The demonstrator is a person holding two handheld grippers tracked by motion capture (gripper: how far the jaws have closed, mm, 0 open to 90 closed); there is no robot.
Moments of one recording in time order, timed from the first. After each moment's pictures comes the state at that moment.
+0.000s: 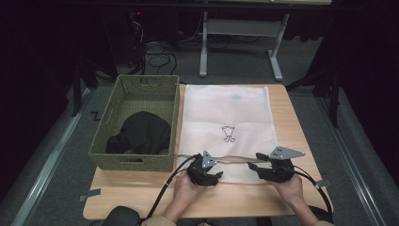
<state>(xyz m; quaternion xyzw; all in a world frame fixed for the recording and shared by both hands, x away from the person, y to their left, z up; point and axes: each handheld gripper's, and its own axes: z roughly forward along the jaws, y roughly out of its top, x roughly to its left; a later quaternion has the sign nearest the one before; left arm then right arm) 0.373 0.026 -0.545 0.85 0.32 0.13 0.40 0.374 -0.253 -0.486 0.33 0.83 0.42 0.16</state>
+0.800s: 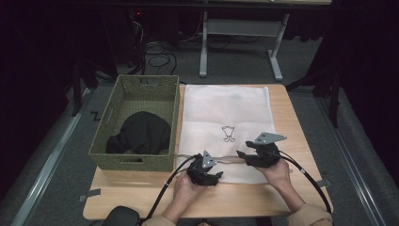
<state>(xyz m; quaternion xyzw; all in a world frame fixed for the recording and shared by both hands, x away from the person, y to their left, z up) 0.372 0.026 -0.545 0.85 0.32 0.13 0.40 0.413 -0.213 -0.476 0.32 0.85 0.38 0.17</state>
